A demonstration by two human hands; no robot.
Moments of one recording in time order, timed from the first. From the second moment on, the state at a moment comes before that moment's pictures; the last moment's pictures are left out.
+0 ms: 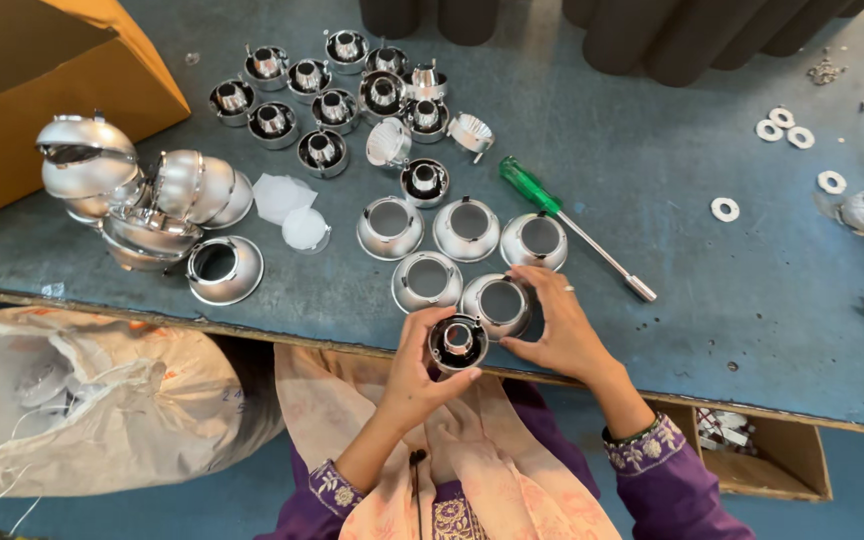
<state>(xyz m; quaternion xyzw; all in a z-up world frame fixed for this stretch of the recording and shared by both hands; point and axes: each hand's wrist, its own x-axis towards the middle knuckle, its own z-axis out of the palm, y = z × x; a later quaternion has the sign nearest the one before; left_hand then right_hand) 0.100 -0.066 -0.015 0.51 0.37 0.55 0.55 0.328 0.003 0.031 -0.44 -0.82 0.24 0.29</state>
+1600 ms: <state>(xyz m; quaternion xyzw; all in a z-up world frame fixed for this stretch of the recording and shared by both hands) 0.122 -0.021 0.033 0.71 0.37 0.43 0.41 0.335 -0.038 0.013 -0.49 -0.78 0.22 0.30</state>
